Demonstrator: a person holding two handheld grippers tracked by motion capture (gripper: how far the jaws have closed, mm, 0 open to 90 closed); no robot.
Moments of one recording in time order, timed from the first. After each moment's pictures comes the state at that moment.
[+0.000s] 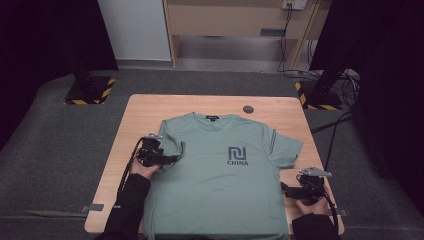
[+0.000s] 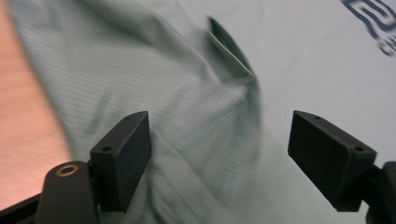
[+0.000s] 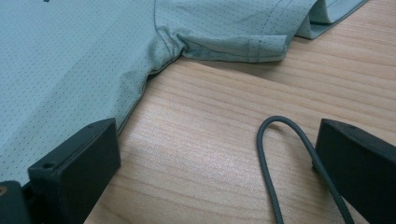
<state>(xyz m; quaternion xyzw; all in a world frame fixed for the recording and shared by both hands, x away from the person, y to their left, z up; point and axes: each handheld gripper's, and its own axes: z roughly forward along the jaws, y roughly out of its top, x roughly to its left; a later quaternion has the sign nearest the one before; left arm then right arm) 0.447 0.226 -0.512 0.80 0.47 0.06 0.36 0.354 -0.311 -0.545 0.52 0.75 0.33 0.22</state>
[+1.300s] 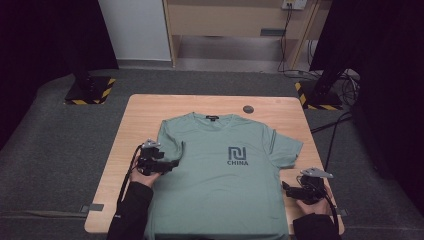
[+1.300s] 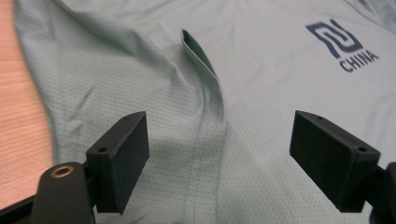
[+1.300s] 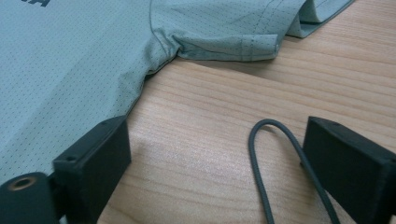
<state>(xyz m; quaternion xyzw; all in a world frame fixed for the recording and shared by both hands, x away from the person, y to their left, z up) 0.413 0.222 -0.508 0.76 0.48 0.12 0.42 0.350 -0.311 -0.543 0.53 0.75 0.33 0.23</state>
